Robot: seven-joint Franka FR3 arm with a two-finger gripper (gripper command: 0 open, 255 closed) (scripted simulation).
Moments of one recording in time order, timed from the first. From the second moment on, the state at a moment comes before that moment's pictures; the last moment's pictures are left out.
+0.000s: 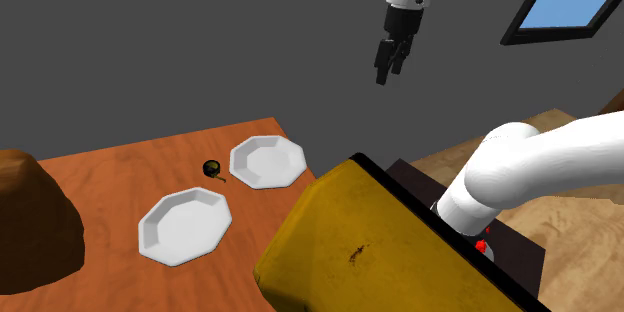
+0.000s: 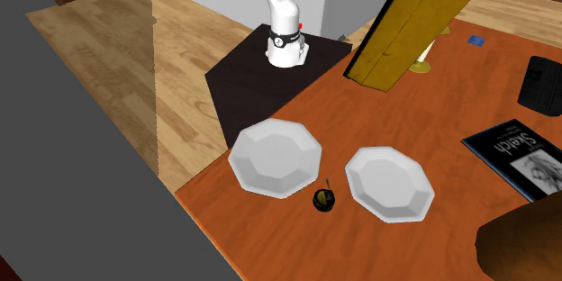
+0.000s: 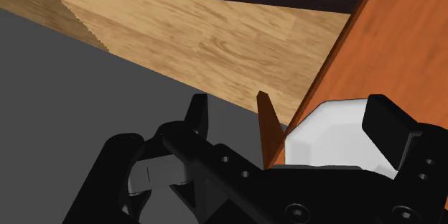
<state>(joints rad) -0.01 -0.74 0.01 -2.43 -0.01 1.60 -0.11</state>
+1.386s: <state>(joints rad) 0.10 -0.28 0.24 -2.46 0.14 2.21 0.11</state>
